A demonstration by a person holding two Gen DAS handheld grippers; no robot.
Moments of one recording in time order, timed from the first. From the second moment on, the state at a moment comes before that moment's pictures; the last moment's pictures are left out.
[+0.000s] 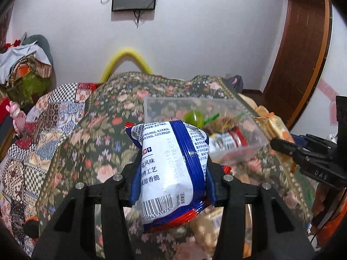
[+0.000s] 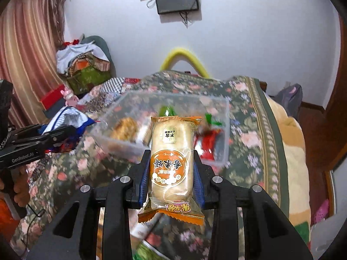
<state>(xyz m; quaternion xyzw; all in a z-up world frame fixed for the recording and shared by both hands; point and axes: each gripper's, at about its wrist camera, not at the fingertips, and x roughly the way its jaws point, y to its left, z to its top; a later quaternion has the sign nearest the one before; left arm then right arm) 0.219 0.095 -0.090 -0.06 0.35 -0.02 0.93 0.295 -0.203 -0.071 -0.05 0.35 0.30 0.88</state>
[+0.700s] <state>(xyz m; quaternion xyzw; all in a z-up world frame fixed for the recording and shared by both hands) 0.327 0.100 -0.114 -0.06 0.38 0.00 0.92 0.360 -0.121 -0.087 -0.08 0.37 0.33 0.86</state>
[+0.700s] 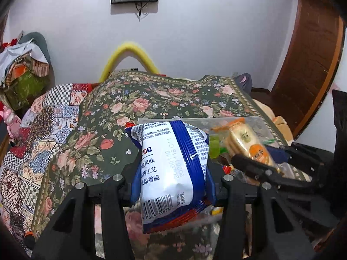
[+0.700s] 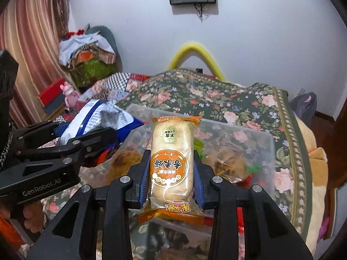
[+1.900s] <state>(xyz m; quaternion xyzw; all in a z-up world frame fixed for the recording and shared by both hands) 0.256 0.076 -0.091 -0.04 0.38 -0.03 0.92 0.310 -0.172 -0.071 -0.10 0.39 0.32 0.86</state>
